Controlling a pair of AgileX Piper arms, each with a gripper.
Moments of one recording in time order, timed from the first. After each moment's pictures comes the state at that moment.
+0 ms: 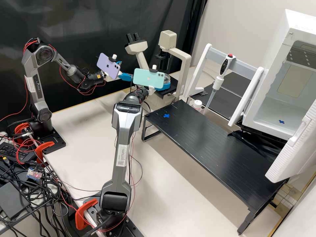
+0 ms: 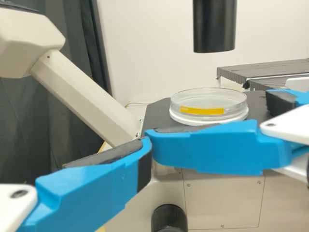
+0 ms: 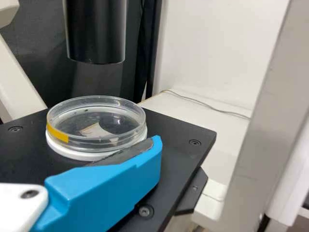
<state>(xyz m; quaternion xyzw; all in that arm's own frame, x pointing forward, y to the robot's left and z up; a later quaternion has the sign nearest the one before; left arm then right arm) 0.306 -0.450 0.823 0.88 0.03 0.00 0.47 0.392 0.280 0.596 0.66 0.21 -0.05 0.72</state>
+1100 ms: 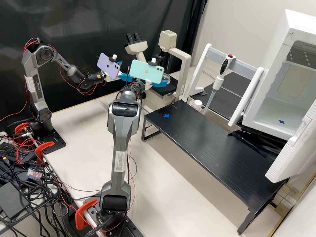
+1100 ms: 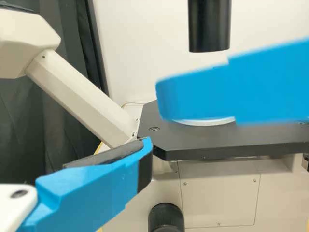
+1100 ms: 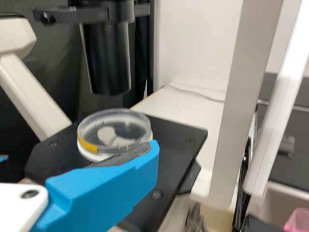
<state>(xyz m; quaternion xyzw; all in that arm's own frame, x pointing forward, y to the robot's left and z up) 0.306 -0.450 0.823 0.88 0.03 0.00 0.47 0.348 0.312 0.649 0.68 0.22 -0.05 0.70</state>
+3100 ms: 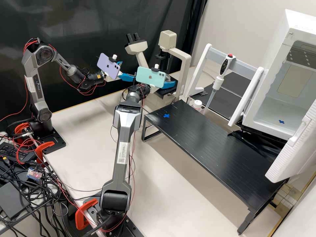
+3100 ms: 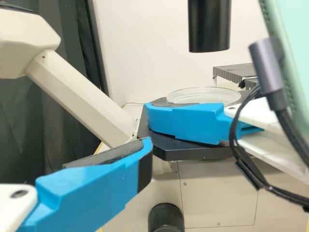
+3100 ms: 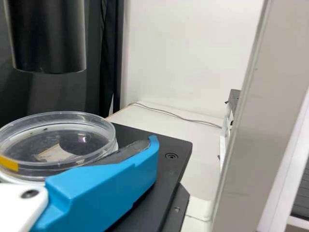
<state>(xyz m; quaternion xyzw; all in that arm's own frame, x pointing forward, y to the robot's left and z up) 0.306 -0.450 0.823 0.88 0.03 0.00 0.47 0.420 0.292 0.574 0.66 0.16 -0.11 0.73</state>
